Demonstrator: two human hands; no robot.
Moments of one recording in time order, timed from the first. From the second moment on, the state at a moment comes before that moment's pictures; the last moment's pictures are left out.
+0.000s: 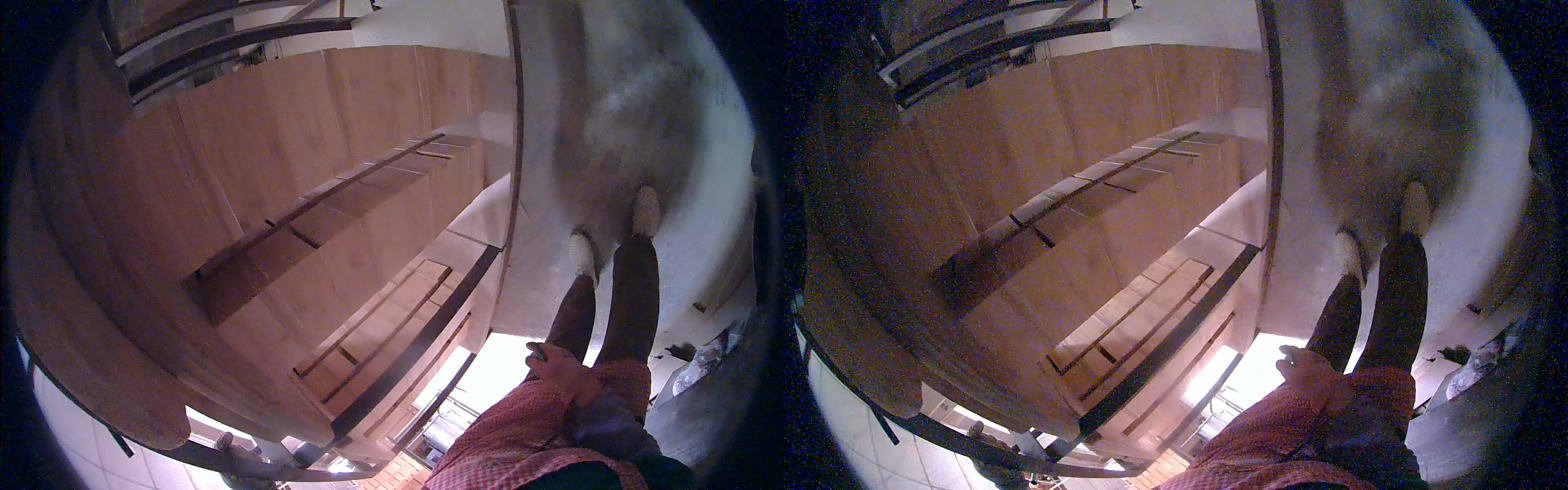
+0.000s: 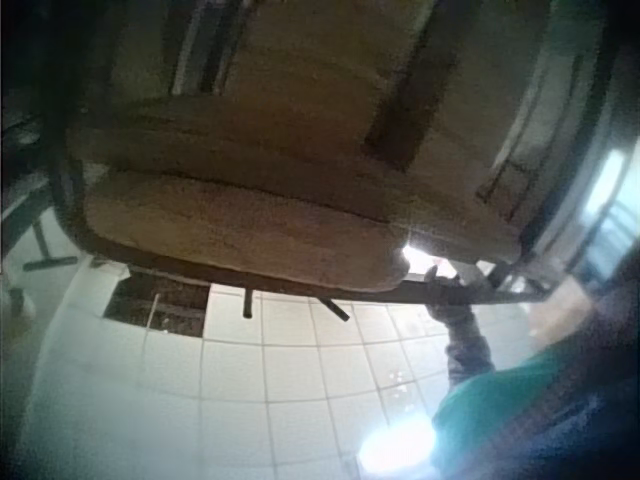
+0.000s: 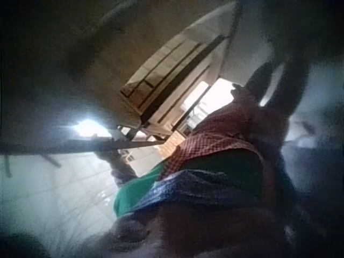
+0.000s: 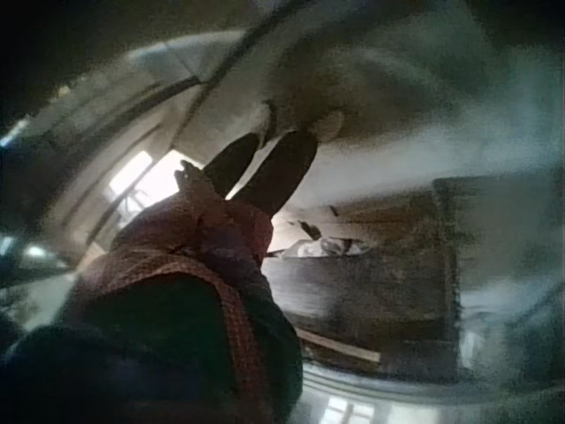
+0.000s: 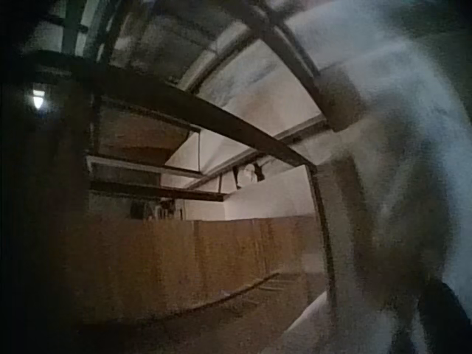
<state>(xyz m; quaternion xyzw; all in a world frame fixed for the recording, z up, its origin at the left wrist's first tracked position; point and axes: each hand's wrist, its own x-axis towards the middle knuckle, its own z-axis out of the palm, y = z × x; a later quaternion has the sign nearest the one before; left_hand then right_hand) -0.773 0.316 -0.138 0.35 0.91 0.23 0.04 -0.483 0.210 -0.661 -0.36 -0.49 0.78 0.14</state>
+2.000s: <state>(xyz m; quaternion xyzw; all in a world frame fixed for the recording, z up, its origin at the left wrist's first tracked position) -0.737 0.354 -0.174 0.54 0.82 0.19 0.02 -0.615 0.677 0.049 -0.18 -0.87 -0.19 0.41</state>
